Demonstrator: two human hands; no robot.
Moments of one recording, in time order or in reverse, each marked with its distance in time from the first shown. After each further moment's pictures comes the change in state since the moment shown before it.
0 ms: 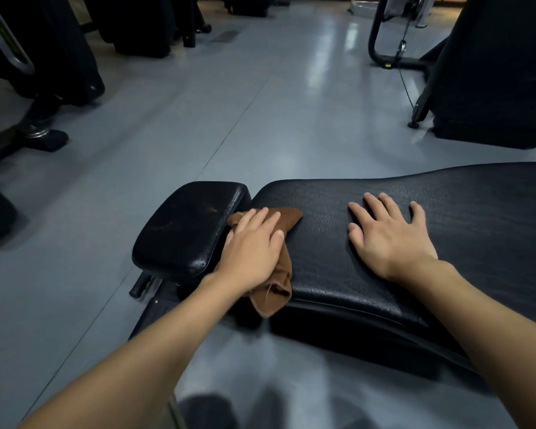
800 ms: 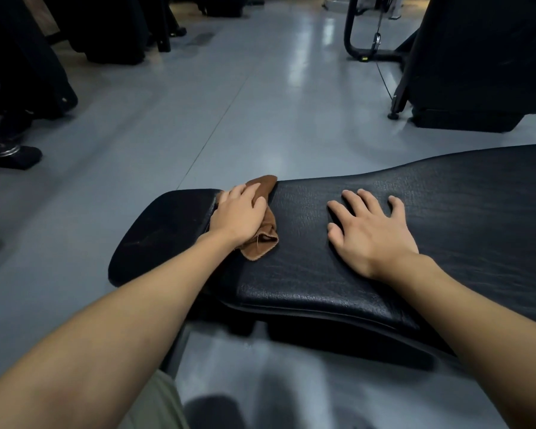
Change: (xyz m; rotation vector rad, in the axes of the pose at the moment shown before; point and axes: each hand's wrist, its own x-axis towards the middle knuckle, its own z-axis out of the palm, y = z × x) left_hand 0.086 0.003 -0.003 -0.038 -0.041 -0.107; right_hand 0.003 0.003 0.000 0.024 0.023 -0.020
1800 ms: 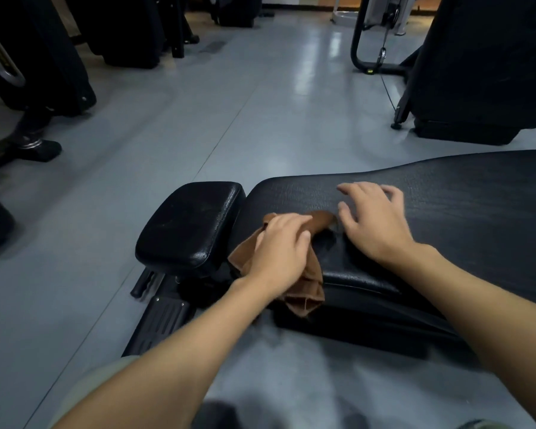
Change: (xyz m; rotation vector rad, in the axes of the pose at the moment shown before) left_hand -0.122 0.034 0.020 -0.257 0.187 0.350; right_hand -0.025 -0.016 -0.023 0.343 0.347 -0.059
